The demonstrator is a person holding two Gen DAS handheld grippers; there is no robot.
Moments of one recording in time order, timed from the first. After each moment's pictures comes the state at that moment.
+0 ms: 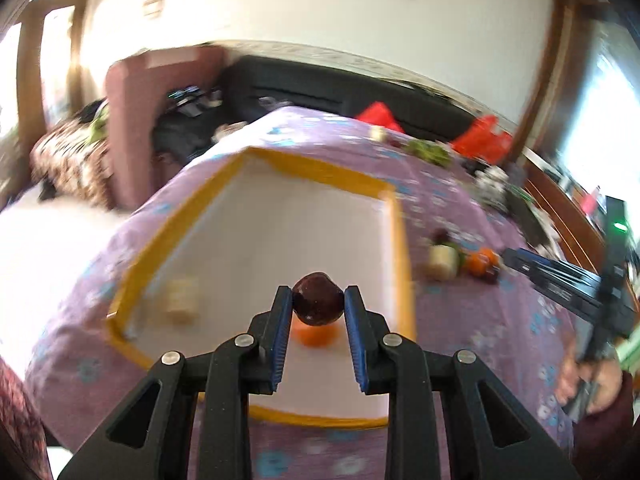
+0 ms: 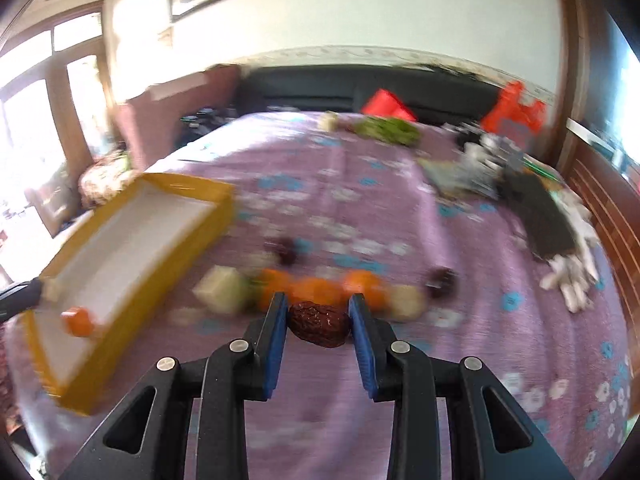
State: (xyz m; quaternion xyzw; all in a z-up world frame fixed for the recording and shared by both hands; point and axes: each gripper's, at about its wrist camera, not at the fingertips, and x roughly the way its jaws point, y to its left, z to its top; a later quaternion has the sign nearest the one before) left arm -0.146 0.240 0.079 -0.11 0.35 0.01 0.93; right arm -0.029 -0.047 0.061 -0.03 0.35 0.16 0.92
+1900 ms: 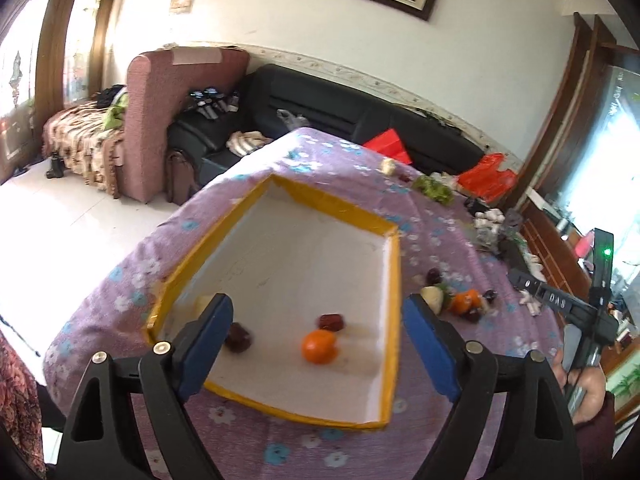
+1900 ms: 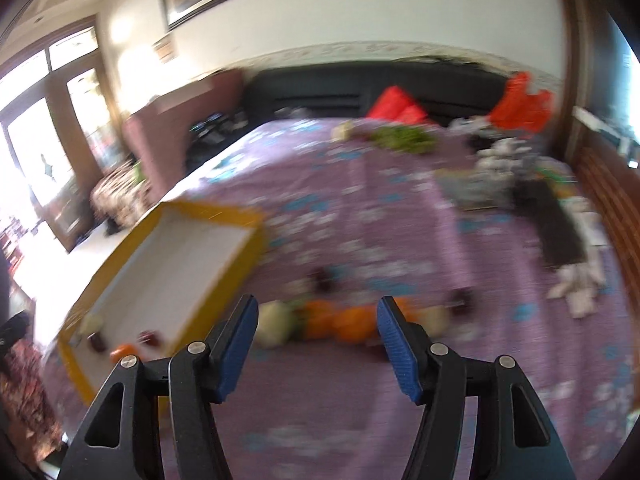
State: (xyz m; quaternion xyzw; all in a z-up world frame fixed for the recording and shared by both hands) left arm -0.158 0.250 0.129 -0.16 0.33 0.00 0.93; right arm -0.011 -0.064 0.101 0.01 0.37 0.14 0.92
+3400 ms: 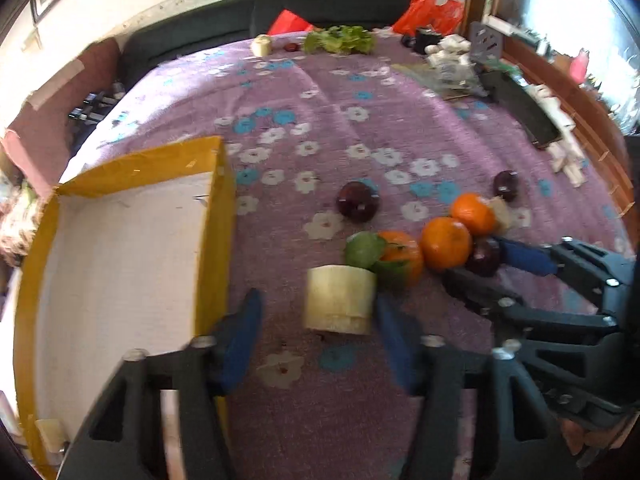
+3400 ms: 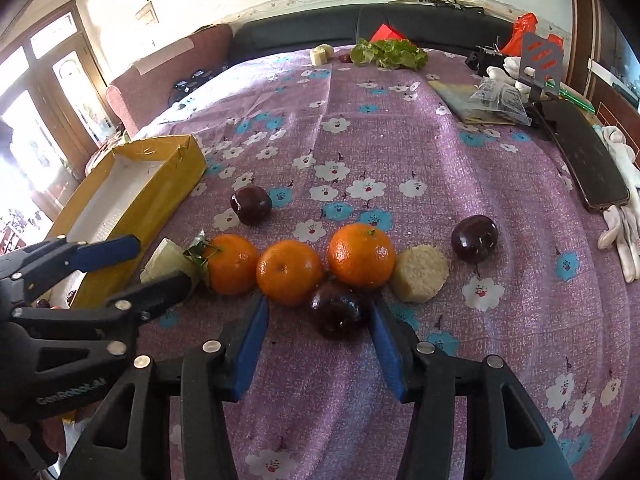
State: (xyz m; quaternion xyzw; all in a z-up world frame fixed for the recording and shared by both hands) left arm 0.020 0.061 0.019 0.05 0.49 -0.10 0.87; right arm 0.030 -0.073 0.001 0.02 0.46 0.16 0.87
